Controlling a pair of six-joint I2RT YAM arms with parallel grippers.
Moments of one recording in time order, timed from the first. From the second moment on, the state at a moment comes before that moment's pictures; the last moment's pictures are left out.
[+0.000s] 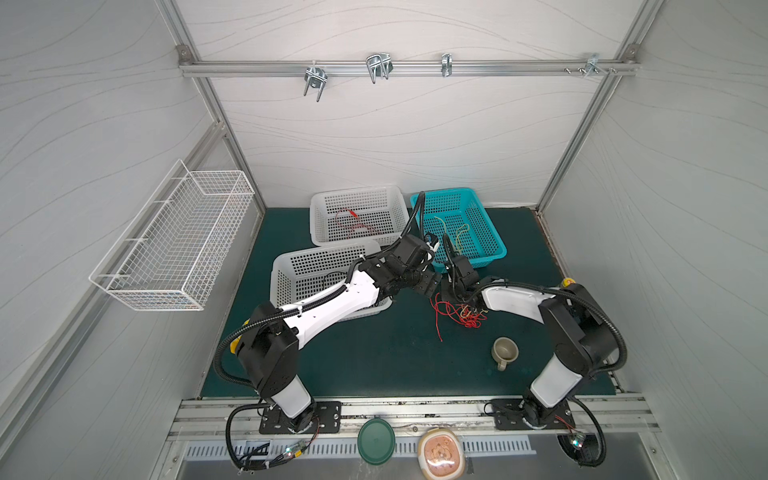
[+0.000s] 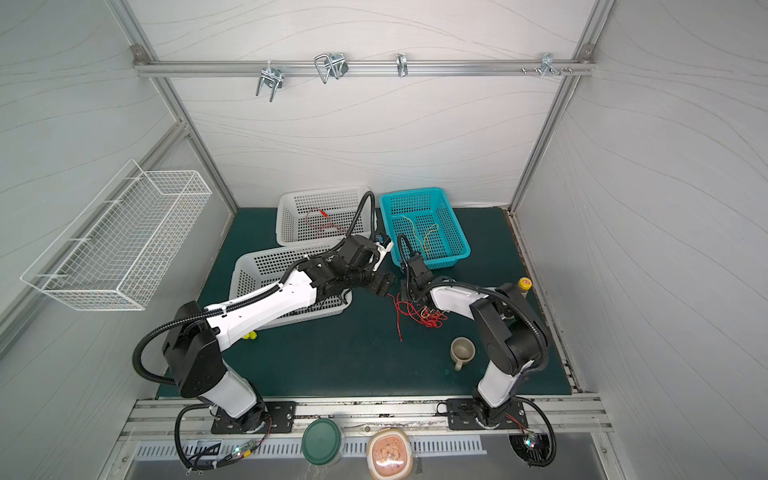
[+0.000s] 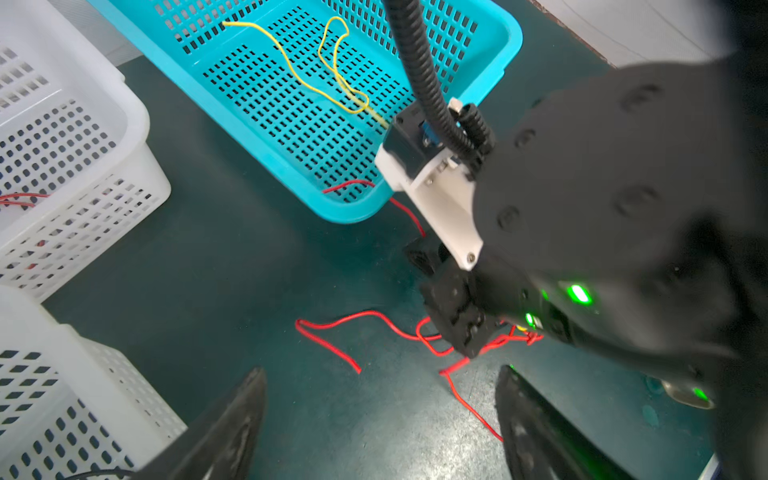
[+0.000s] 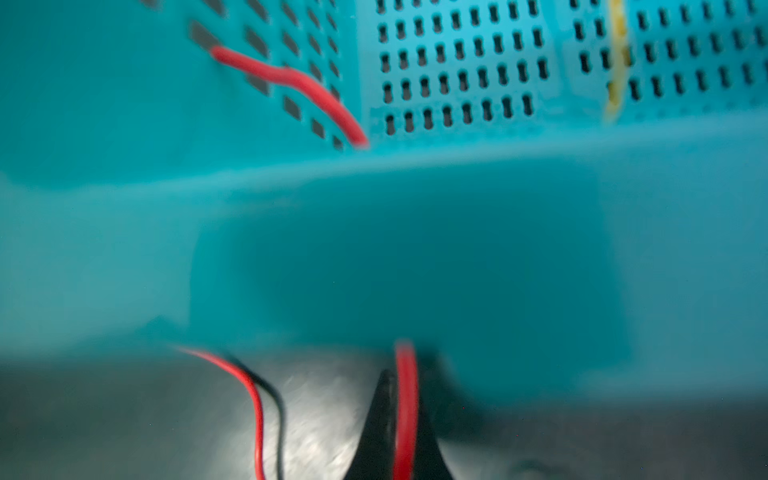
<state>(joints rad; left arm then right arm) -0.79 1.62 1.31 -0.47 -0.04 -0.14 0.61 1.65 0.87 -0.15 0.15 0.39</state>
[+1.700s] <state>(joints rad) -0.75 2.12 1.72 -0.52 0.04 -0.32 0.48 1.43 0.78 -0.18 -0.07 0.31</state>
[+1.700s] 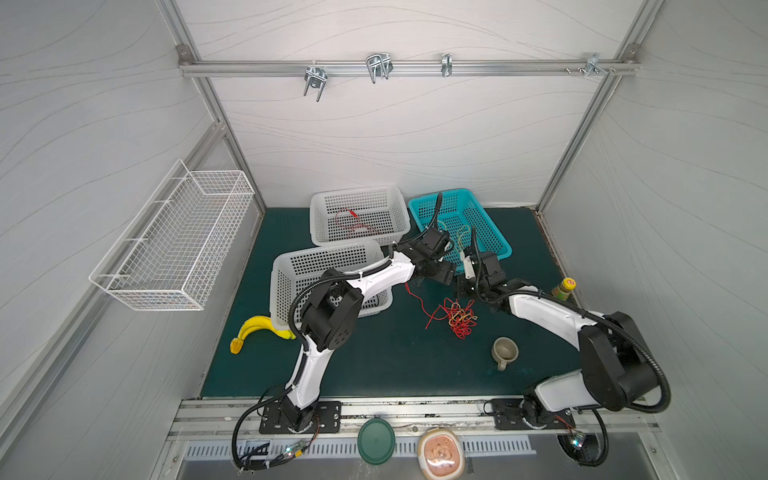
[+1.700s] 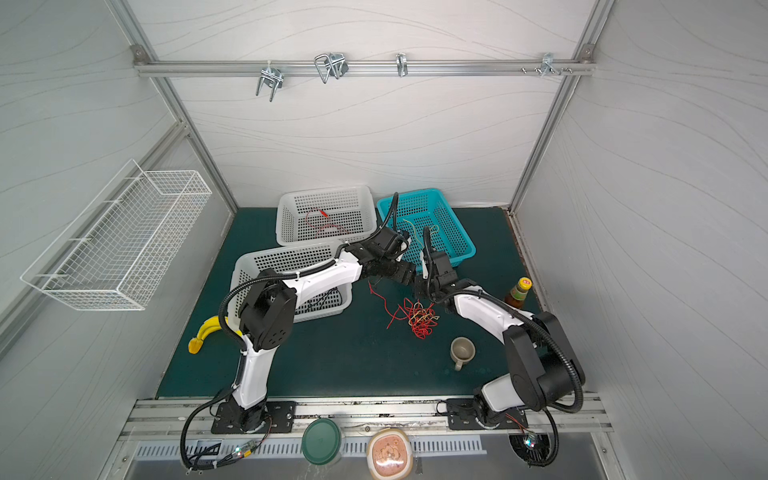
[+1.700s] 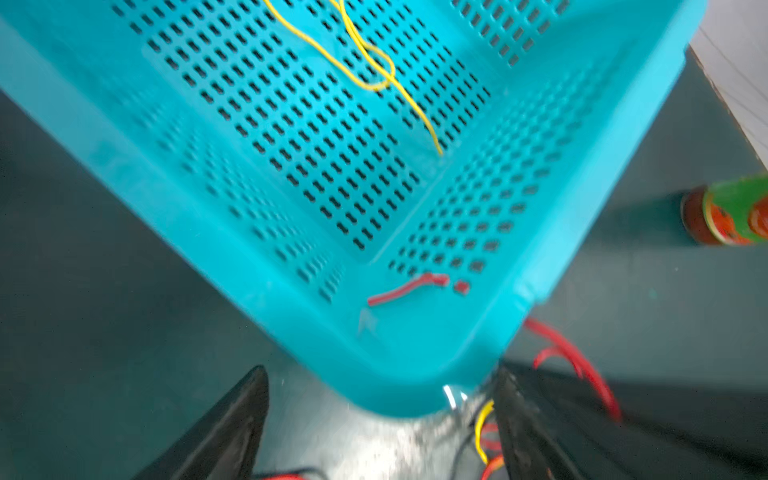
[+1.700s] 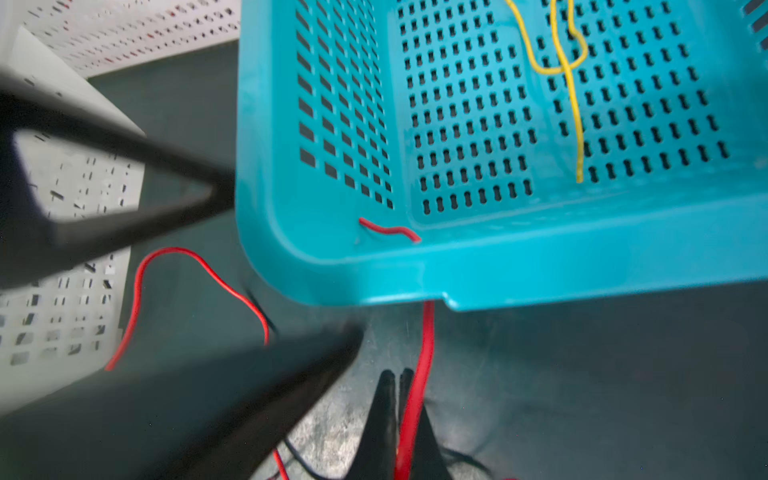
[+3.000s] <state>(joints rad) -0.72 1.69 1.41 -0.24 0.33 -0.25 0.45 1.08 1.02 -0.34 -0.01 0.19</state>
